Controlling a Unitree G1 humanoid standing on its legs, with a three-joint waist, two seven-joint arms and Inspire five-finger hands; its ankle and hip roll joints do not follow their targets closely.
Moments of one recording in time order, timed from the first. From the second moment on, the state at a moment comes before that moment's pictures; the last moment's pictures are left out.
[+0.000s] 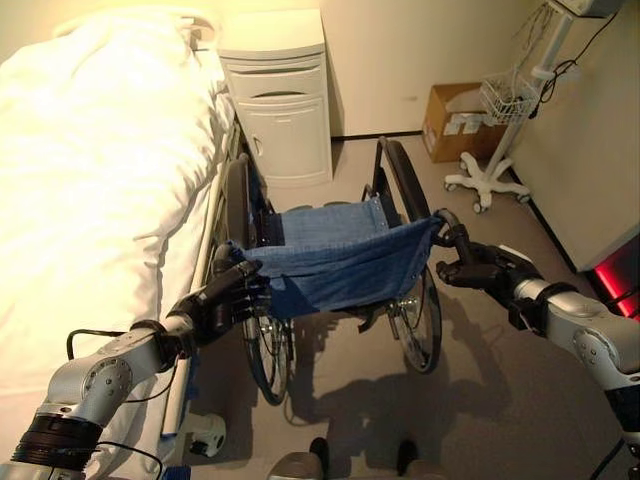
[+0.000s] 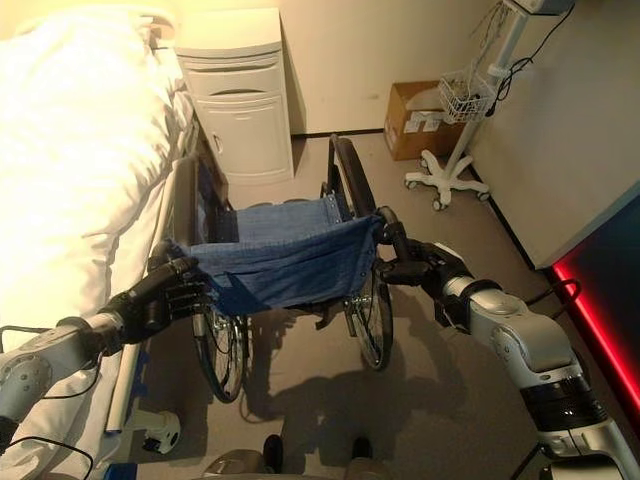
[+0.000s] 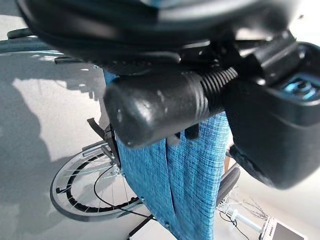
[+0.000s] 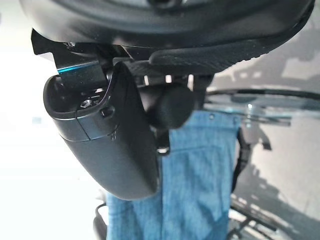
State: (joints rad) left arm -0.06 0.89 -0.02 0.02 -1.05 0.58 -0.05; right arm -0.27 -0.82 0.10 -0.09 0.72 0.66 0.02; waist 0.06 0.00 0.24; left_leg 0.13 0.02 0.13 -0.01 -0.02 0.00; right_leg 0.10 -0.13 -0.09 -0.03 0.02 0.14
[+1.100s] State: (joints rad) left arm 0.24 0.93 0.65 -0.05 -0.39 0.38 0.05; right arm 0.05 -0.77 -0.34 -0.19 0.75 0.59 -0.14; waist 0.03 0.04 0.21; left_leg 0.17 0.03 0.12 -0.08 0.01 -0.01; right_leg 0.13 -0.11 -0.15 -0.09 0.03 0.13
